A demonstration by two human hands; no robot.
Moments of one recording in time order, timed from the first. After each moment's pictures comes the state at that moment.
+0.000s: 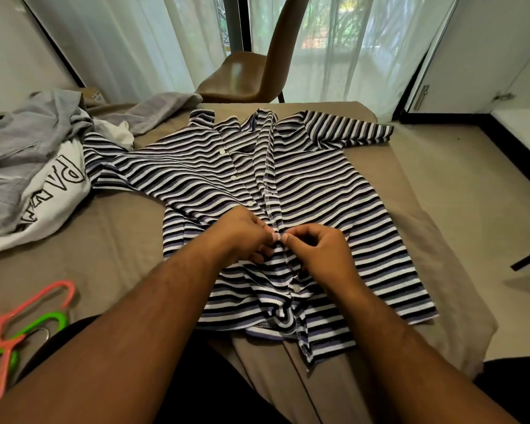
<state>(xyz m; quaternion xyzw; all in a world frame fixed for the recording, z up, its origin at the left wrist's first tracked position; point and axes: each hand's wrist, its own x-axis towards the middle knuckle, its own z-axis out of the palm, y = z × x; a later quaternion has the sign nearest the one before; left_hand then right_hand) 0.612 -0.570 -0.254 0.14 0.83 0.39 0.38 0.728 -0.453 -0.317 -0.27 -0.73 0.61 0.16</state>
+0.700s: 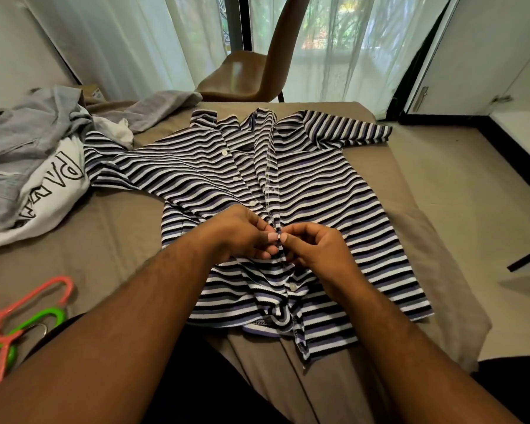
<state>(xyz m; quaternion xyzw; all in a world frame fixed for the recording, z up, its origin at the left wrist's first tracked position) 0.606 -0.572 -0.258 0.12 0.76 0.44 0.46 0.735 -0.448 -0.311 -0.23 -0.66 0.70 0.10</state>
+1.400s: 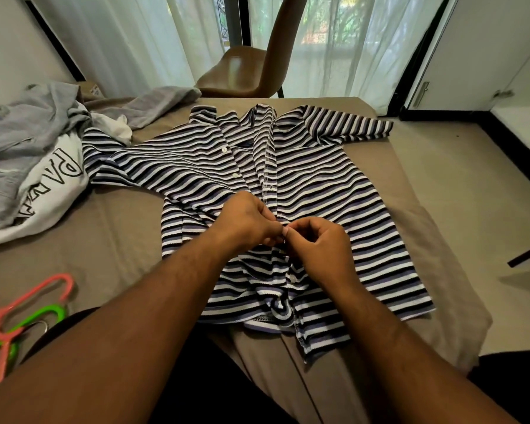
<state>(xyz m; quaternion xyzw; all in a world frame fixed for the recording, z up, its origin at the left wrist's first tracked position) 0.616 -0.561 -0.258 0.19 0.85 0.40 0.29 0.732 -0.456 -0.318 -0.28 -0.76 0.55 0.21</state>
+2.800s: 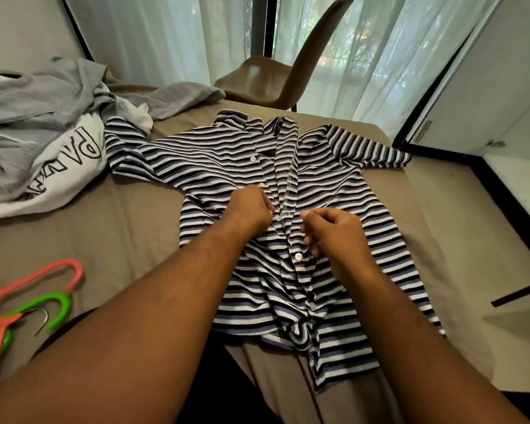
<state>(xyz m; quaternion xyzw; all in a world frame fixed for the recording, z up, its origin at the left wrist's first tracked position) 0.557 -0.567 -0.278 0.19 0.90 0.35 0.18 0.684 -0.452 -0.287 -0.31 -0.68 0.64 0.15</state>
